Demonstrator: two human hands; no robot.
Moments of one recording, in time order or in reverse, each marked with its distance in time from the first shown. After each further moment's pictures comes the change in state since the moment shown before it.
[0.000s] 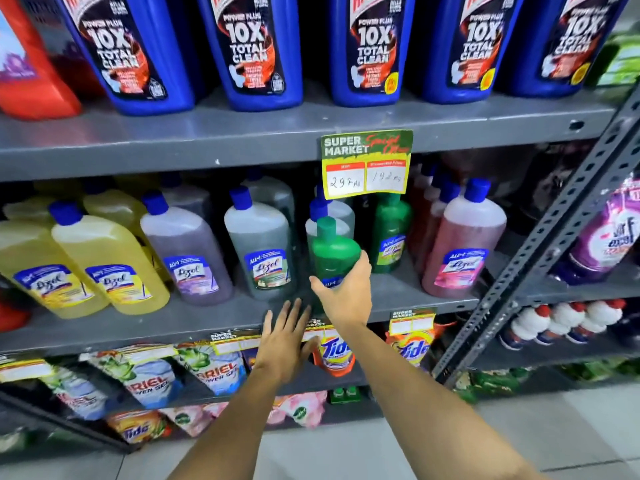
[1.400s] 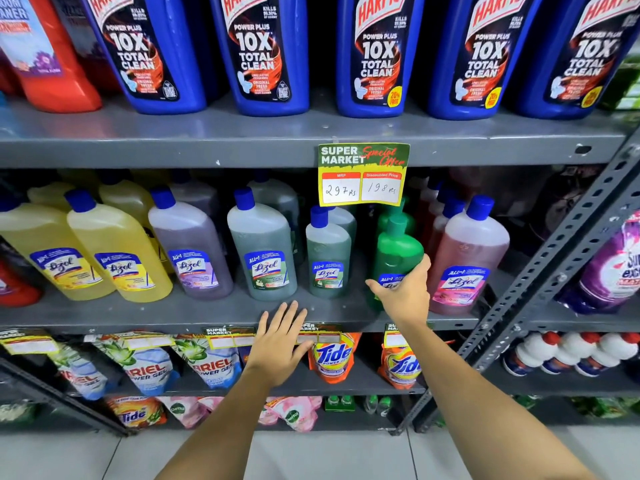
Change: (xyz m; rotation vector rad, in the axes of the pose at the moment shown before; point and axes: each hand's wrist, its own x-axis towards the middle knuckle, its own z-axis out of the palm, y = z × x) left_hand -0.004 0.006 -0.002 -0.028 0.033 -0.024; right_hand 0.067 0.052 -0.084 -0.051 -0.050 0.028
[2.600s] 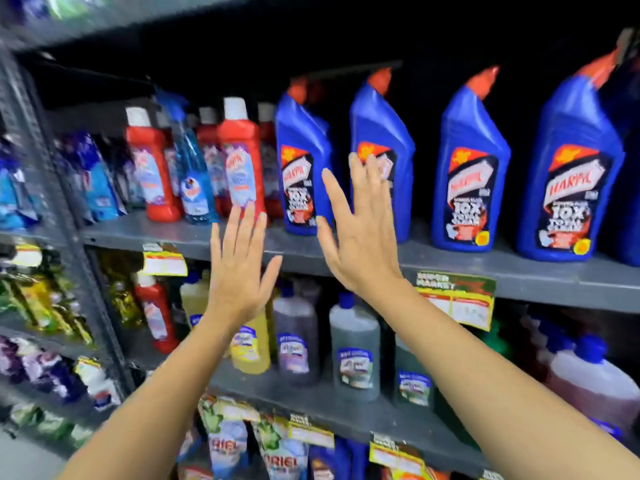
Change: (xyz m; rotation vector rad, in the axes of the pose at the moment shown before) left_hand -0.058 -0.094 -0.334 0.281 1.041 -0.135; right_hand -0.069 -0.345 -0.007 -0.015 0.250 -1.334
